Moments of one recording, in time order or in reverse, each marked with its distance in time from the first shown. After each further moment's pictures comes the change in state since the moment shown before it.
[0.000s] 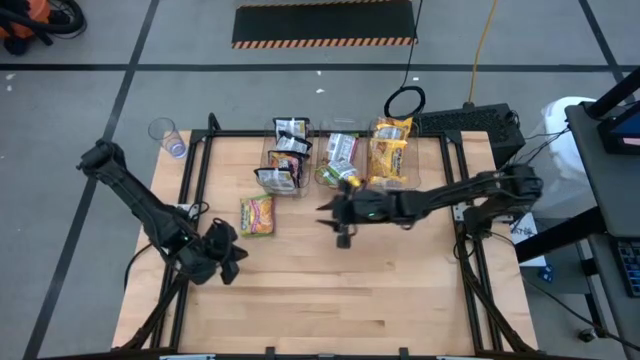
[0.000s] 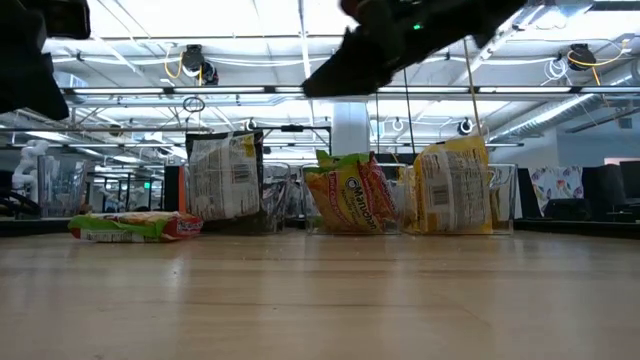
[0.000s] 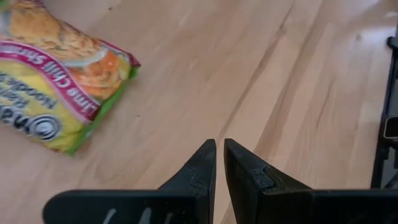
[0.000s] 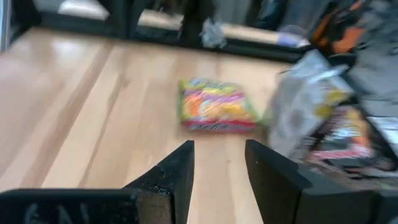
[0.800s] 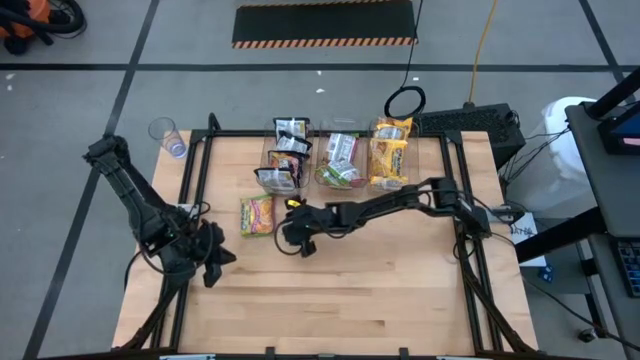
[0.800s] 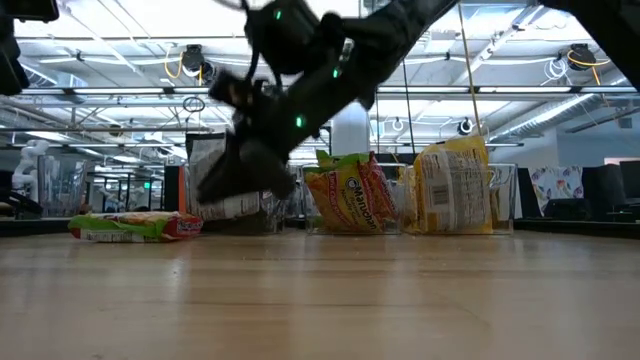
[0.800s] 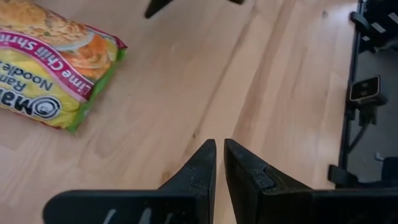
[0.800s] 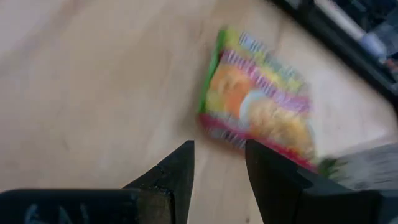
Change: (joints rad) left arm -0.137 -0.136 0.000 -0.113 -0.005 -0.030; right arm -0.015 0.622 0.561 -0.167 -0.054 -0.433
